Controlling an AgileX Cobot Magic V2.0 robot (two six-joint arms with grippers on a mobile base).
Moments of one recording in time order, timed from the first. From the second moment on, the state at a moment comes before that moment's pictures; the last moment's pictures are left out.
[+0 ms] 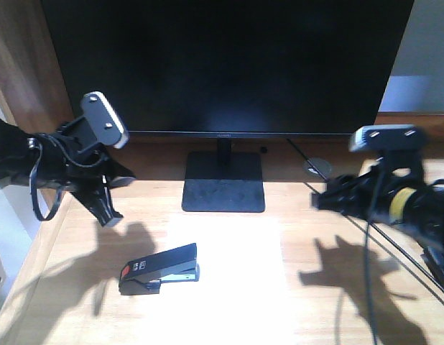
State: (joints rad) left arm -0.24 1.54 -1.04 -0.65 0.54 1.27; right arm 0.28 1.34 -0.66 -1.44 0.05 1.58
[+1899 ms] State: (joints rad) left arm -0.23 0.41 -0.21 -0.12 -0.09 0.45; right arm 0.28 0.32 -0.22 -1.62 0.08 1.58
